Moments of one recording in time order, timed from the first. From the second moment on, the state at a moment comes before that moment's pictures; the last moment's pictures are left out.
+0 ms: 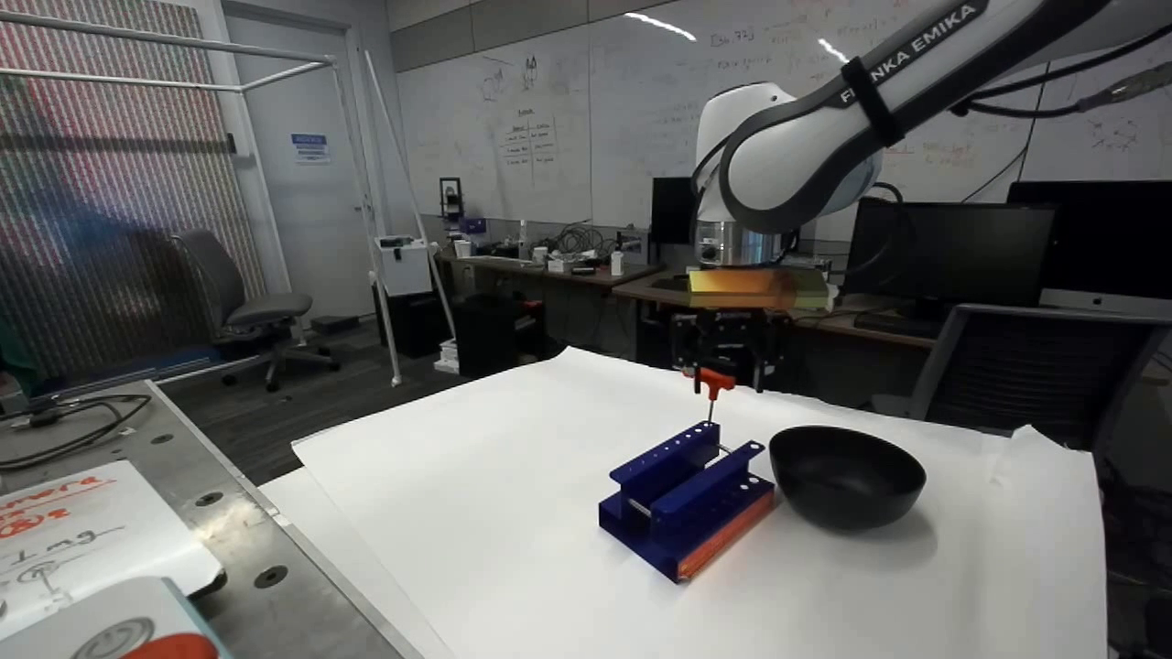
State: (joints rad) arm 0.08 0.34 -0.05 -1.82 -0.06 2.16 0.89
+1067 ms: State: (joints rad) arm 0.09 0.38 -0.05 -1.76 -0.07 2.20 0.83
